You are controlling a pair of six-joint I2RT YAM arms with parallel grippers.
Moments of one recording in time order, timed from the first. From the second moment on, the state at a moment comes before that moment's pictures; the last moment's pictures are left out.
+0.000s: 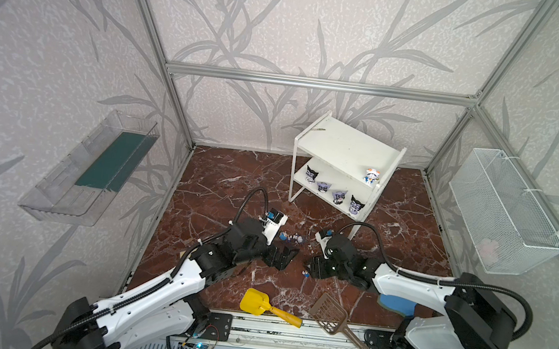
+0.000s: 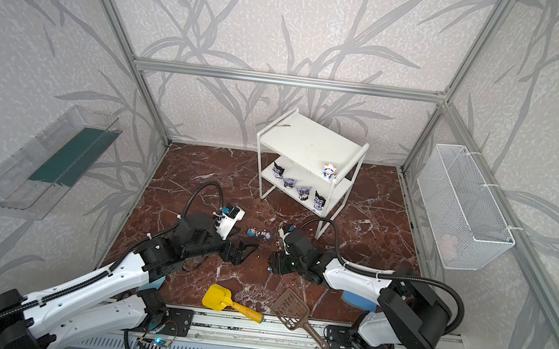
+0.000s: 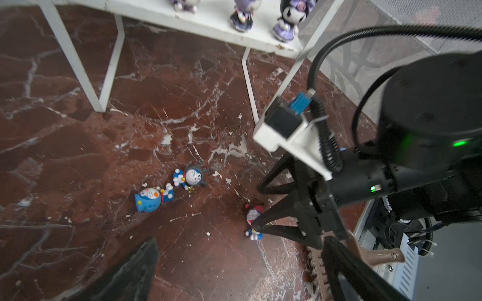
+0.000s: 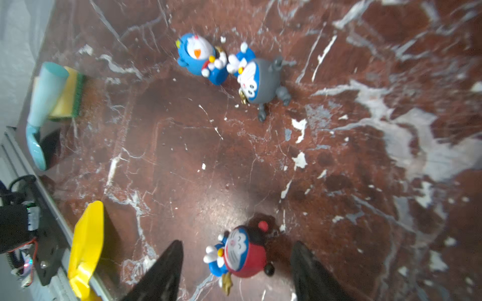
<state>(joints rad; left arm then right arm) -0.75 0.94 0.60 -0.22 0.19 -0.30 0.86 1.35 0.57 -0.03 -0.12 0.58</state>
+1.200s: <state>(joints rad) -0.82 1.63 0.76 -0.03 0.42 -0.42 0.86 0.52 0.35 -0.49 0.09 0.55</state>
